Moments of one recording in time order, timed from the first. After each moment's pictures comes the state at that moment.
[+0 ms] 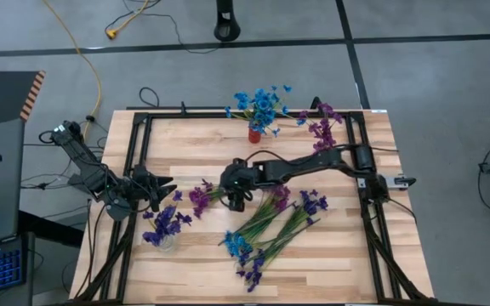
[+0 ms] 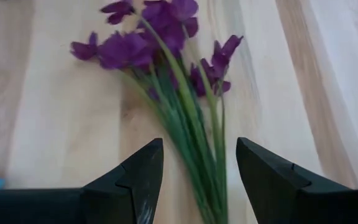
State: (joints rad) left arm -0.80 0.44 0.36 -0.68 -1.08 -1.23; right arm 0.01 2.08 1.52 -0.27 0.10 0.02
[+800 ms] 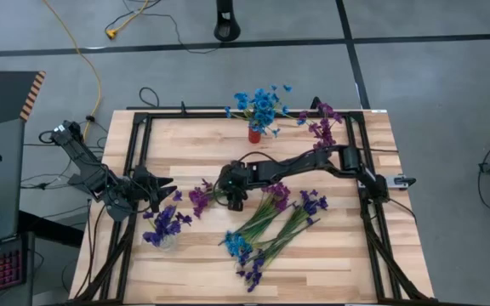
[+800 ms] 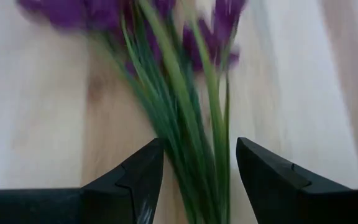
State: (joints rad) left arm -0.80 0.45 0.36 -0.69 -1.06 -1.23; right arm -0.02 2.20 1.56 -0.29 0.06 -0.01
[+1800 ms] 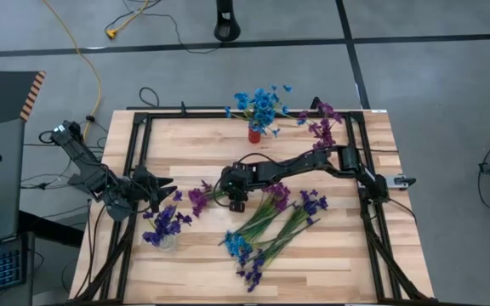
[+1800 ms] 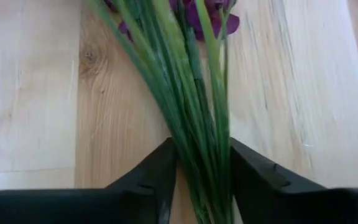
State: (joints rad) left arm -0.80 0.45 0.36 -0.69 -1.05 -1.24; right arm -0.03 2.21 1.56 -0.34 0.08 -0.01
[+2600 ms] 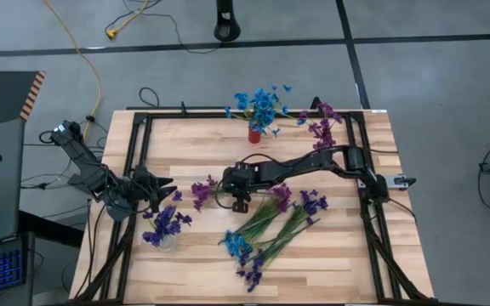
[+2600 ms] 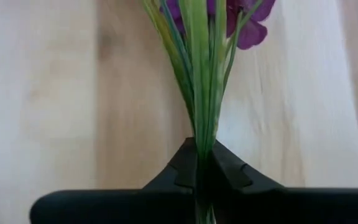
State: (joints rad) left arm -0.80 0.45 0.36 -0.69 -1.05 -1.24; right arm 0.00 2.15 1.55 -0.39 0.07 0.01
